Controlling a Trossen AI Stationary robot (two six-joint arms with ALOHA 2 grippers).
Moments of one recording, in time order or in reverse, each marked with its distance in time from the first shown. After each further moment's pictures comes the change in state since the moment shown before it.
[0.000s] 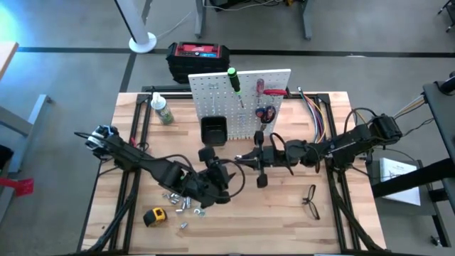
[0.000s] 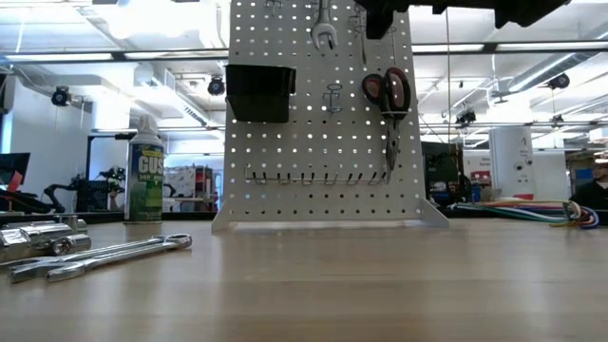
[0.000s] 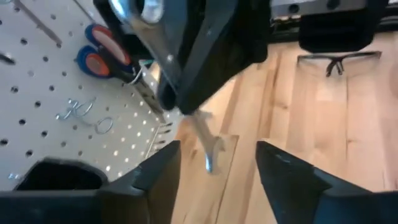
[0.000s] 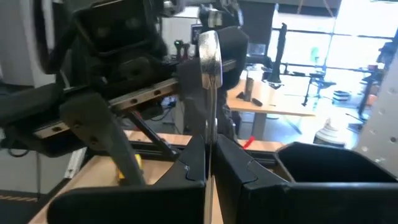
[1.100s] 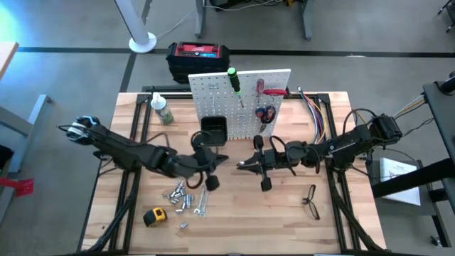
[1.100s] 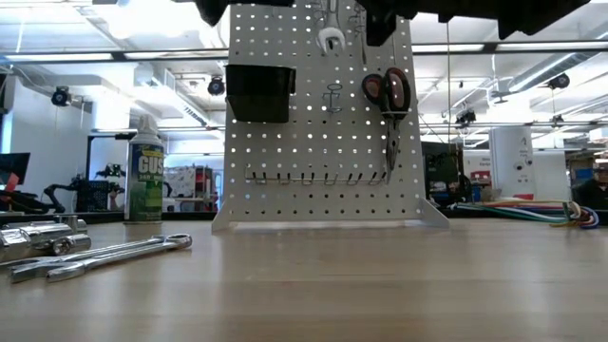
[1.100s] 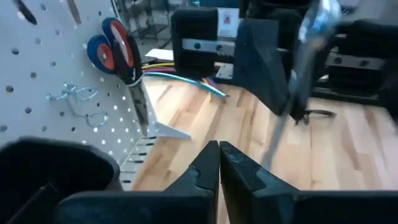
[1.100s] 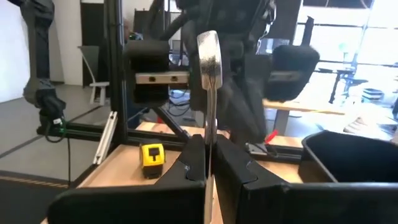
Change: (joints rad) left arm 0.103 -0.302 -0.444 0.492 0.199 -0.003; right arm -0.002 0.000 -0.048 0.028 -0.091 0.019
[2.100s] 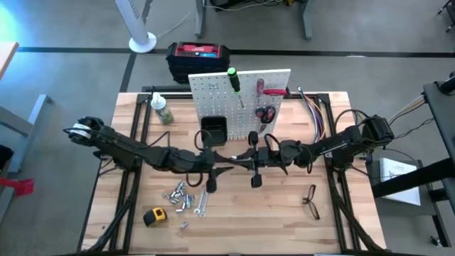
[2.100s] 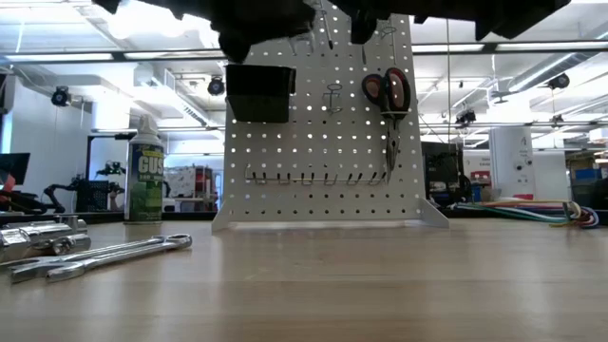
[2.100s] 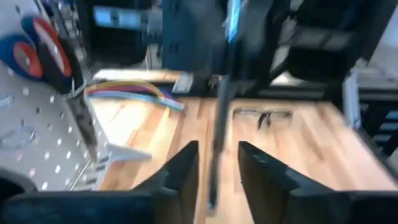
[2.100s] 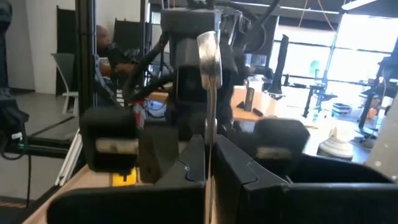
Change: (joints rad) left arm 0.086 0.059 -0.209 0.430 0.284 0.165; right arm -0.022 0.114 0.084 0.089 0.057 -0.048
